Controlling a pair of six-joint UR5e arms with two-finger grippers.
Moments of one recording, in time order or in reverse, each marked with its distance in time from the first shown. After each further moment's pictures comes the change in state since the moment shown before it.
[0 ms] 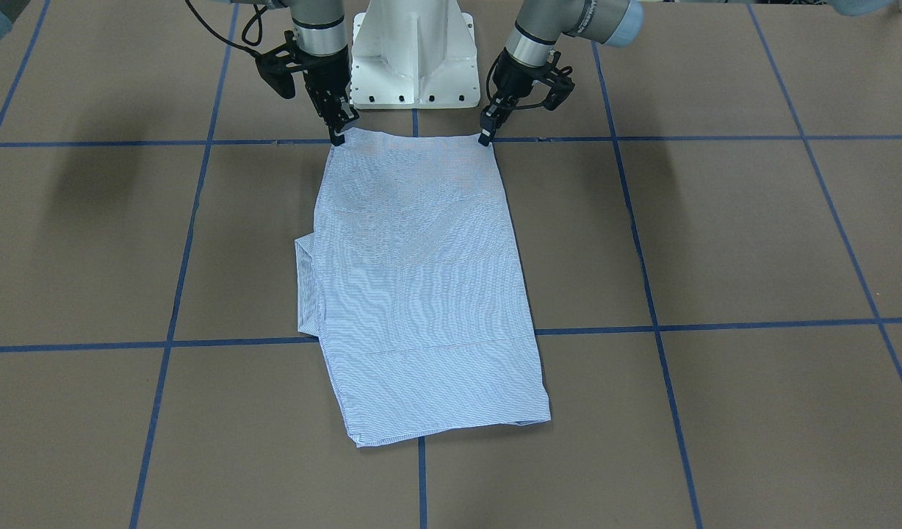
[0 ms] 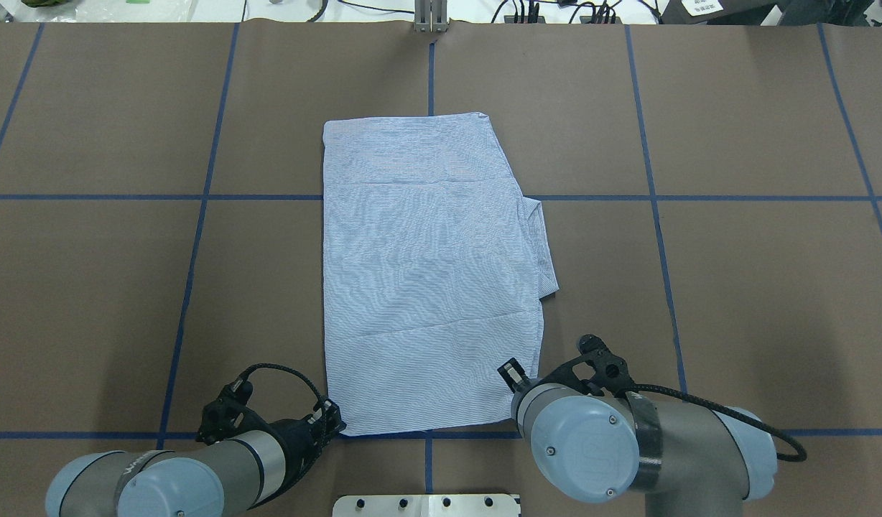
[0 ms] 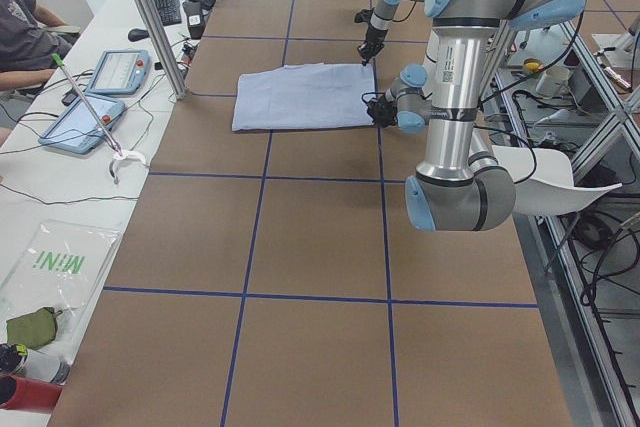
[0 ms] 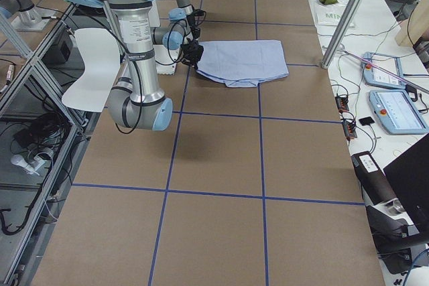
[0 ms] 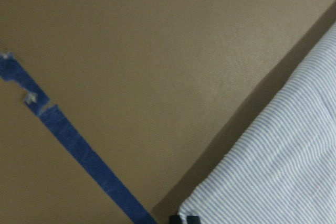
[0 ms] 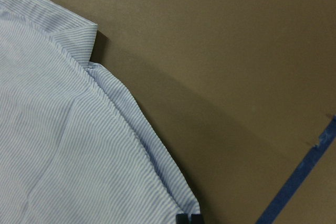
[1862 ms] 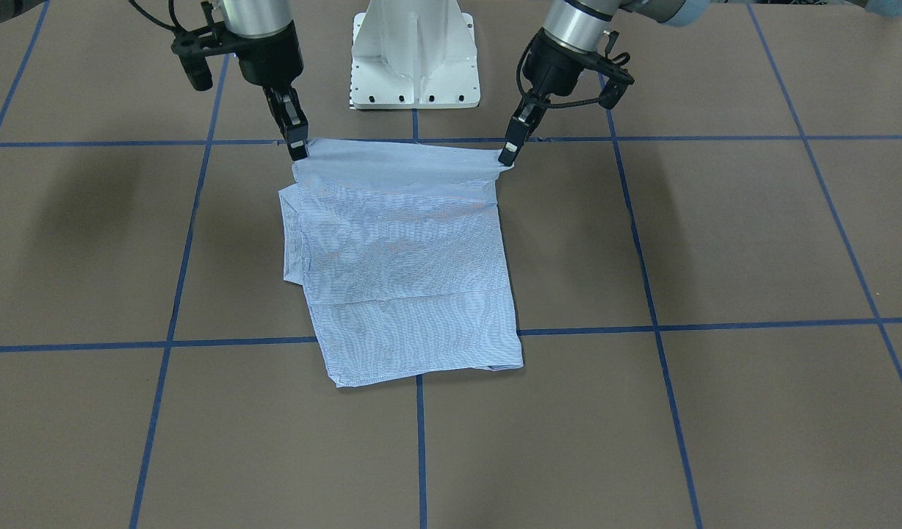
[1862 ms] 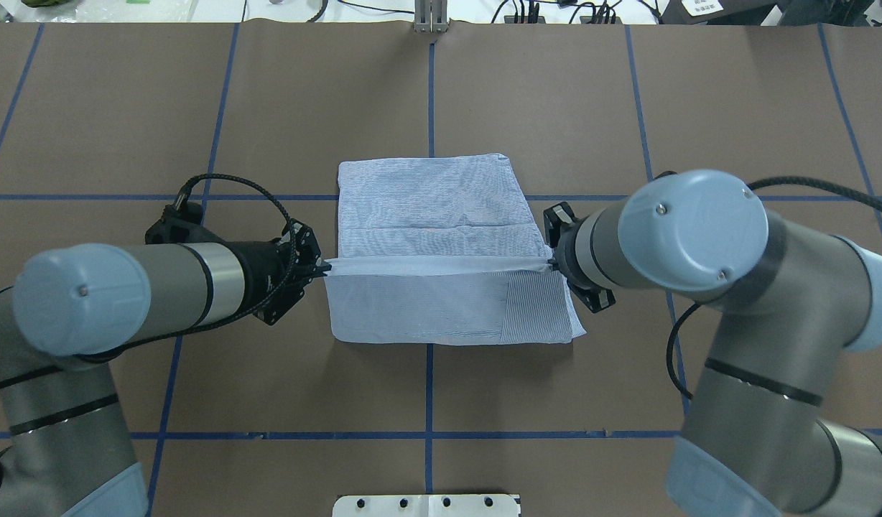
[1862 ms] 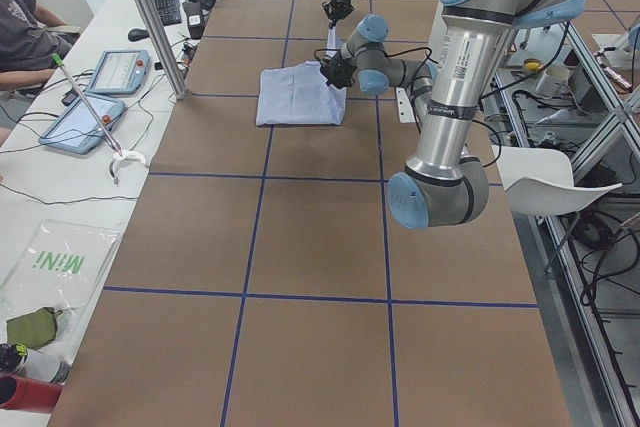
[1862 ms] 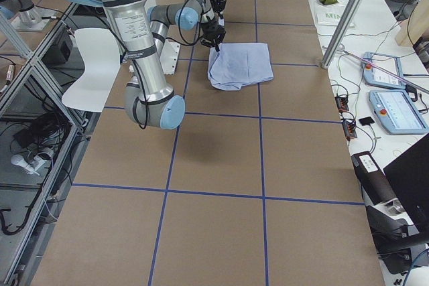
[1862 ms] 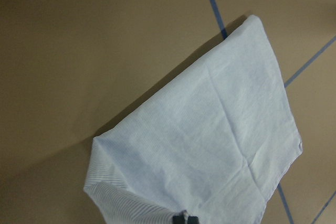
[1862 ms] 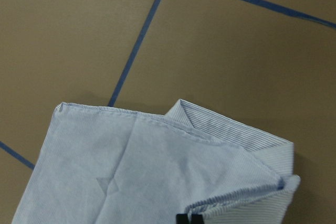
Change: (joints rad) left arm -0.411 -0.143 -0.142 0.212 -0.243 0.097; right arm 0.383 0.102 0.067 -0.087 0.233 -0.065
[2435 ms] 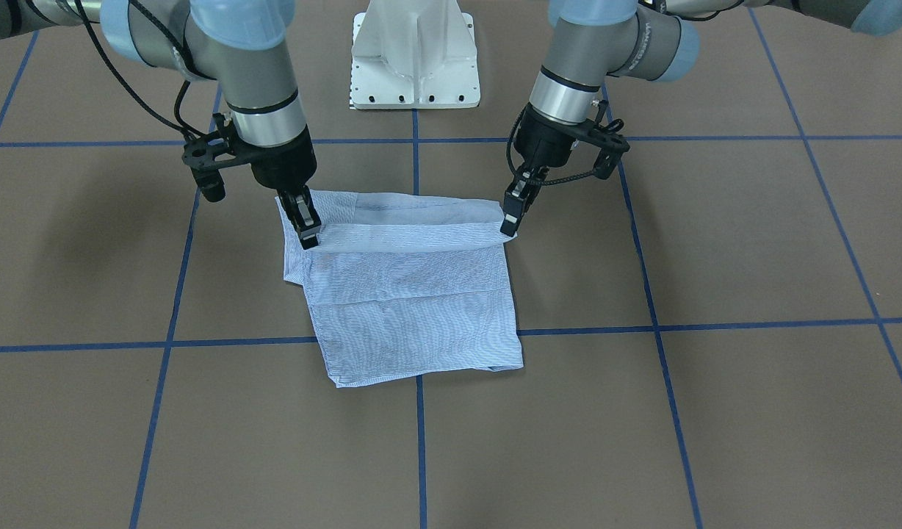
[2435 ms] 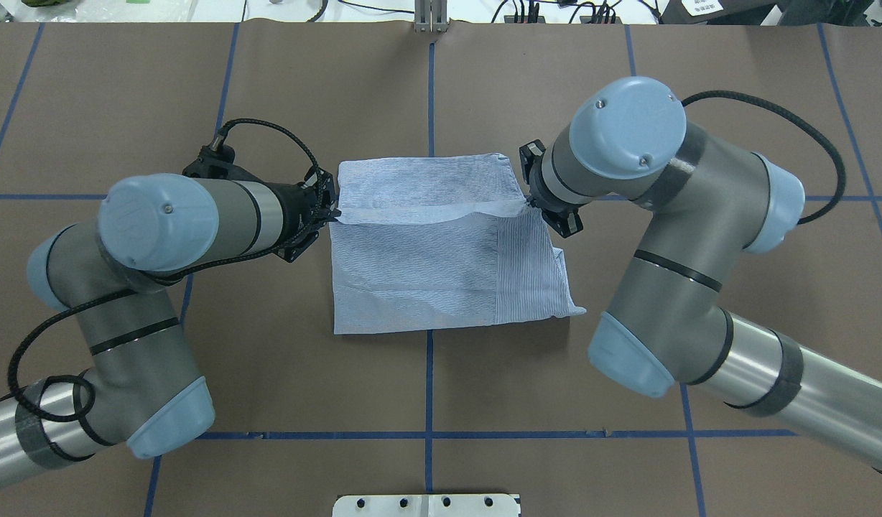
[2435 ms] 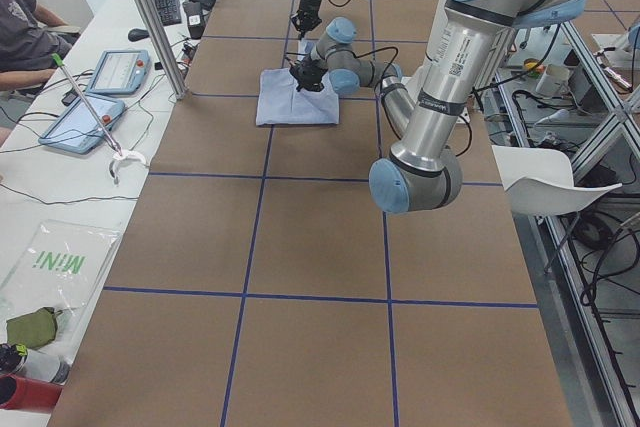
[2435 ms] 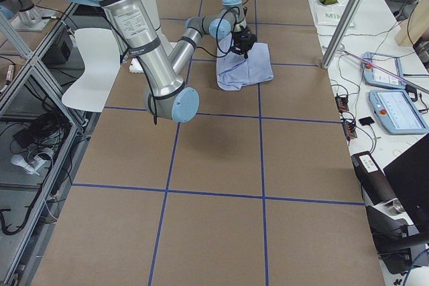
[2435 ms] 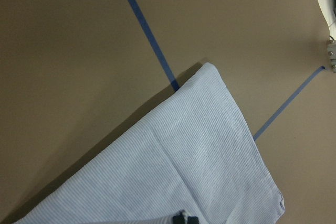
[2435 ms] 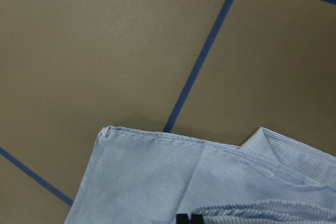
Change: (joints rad) left arm -0.106 -0.145 0.230 -0.012 -0.011 0.107; right arm 0.134 0.141 -0.326 0.161 0.088 -0.106
